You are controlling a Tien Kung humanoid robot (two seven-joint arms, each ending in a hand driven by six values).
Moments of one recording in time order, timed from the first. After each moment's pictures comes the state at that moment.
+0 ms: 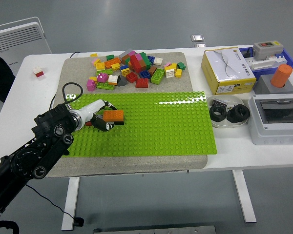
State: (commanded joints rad) left arm -0.62 0.11 -0.96 -1.02 1.76 -0.27 0.36; right arm 0.06 -0.11 2.27 0.23 -2.27 0.21 -0.10
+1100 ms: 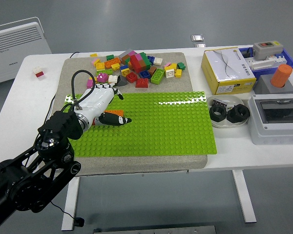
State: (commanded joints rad) left arm -0.50 0.18 -0.86 -1.42 2.23 -0.11 0.41; right arm 0.05 -0.10 2.27 0.24 -2.27 0.22 -0.09
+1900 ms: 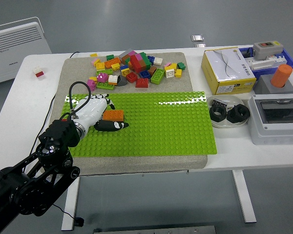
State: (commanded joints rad) left arm -0.45 0.16 -0.90 -1.33 2.26 -0.11 0.41; right arm 0.06 -0.10 2.27 0.24 -2.27 0.21 -0.10
